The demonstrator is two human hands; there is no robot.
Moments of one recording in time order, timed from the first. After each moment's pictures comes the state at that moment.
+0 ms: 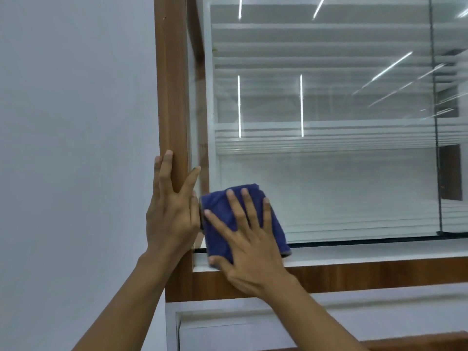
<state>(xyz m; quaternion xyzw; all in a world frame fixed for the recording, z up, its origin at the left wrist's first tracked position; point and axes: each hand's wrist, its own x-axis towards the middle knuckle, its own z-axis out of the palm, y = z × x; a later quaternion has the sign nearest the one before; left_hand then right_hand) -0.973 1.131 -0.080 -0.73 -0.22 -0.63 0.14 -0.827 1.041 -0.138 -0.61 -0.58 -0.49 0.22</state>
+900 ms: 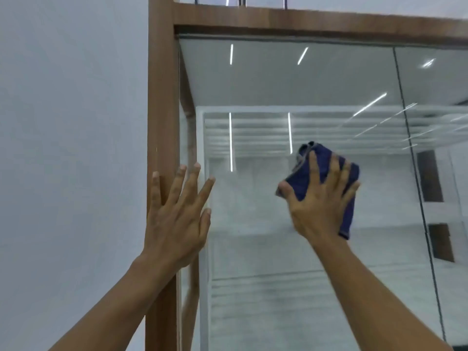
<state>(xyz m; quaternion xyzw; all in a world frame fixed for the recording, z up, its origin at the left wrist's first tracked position) -0.957 1.130 0.114 -0.72 -0.27 -0.49 0.40 -0.721 0.998 0.133 -0.69 -0.31 -0.46 0.47</state>
